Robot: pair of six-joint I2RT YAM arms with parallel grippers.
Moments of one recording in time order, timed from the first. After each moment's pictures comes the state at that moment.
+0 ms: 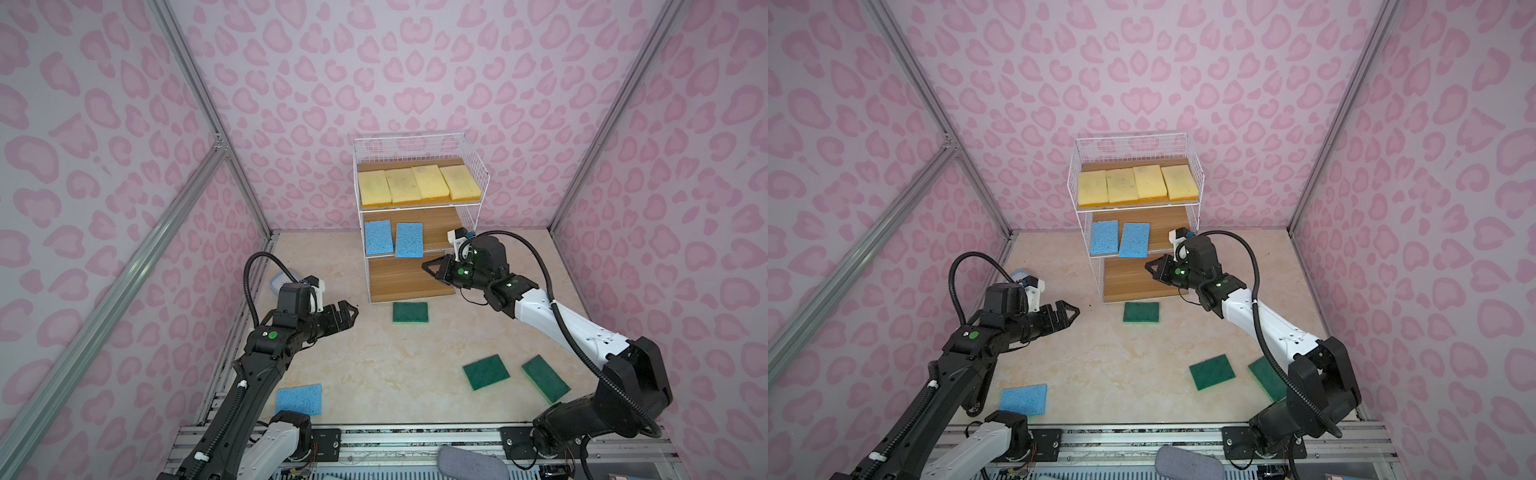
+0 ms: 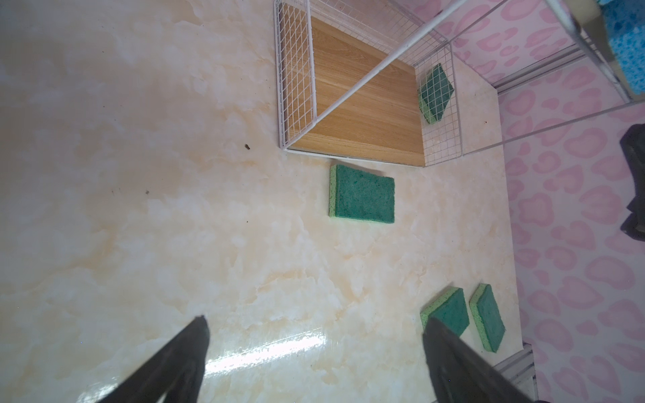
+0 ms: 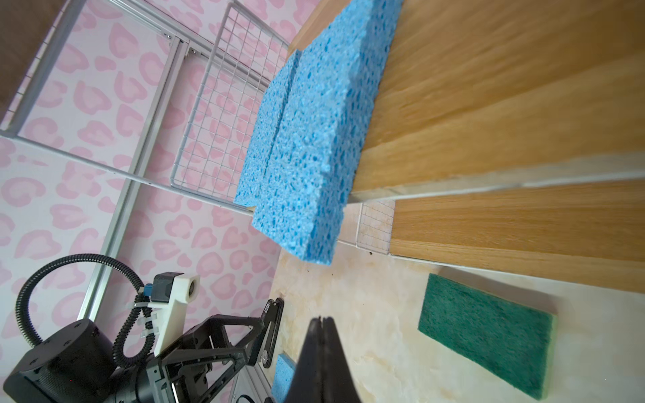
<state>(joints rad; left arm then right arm) -0.19 0.94 0.83 -0.70 0.33 -0.50 0.52 1.50 1.15 -0.05 -0.43 0.85</state>
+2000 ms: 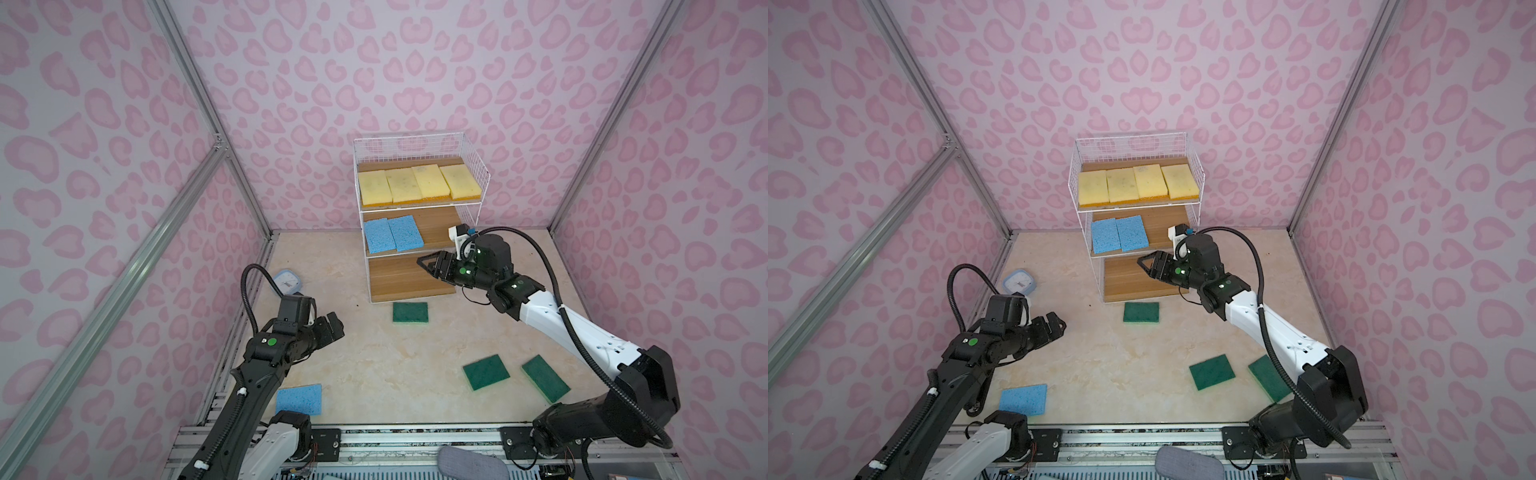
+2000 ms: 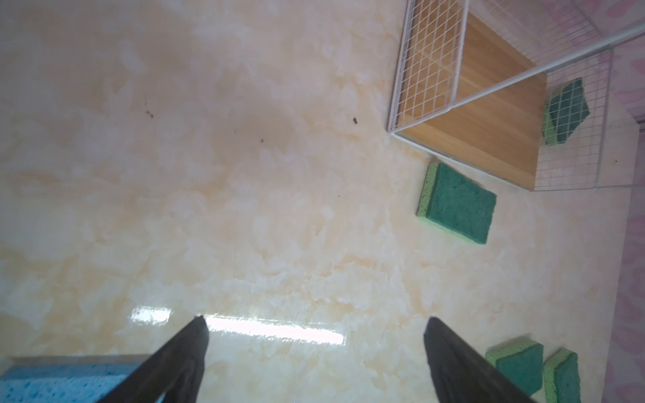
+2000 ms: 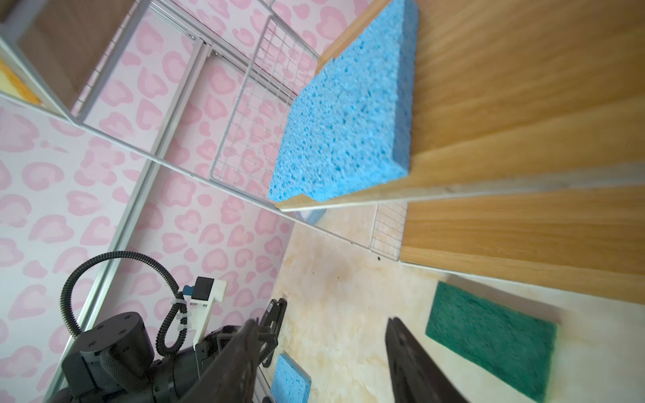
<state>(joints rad) -0.18 0.86 0.74 -0.86 0.09 -0.64 0.54 1.41 1.14 -0.11 -0.40 0.80</state>
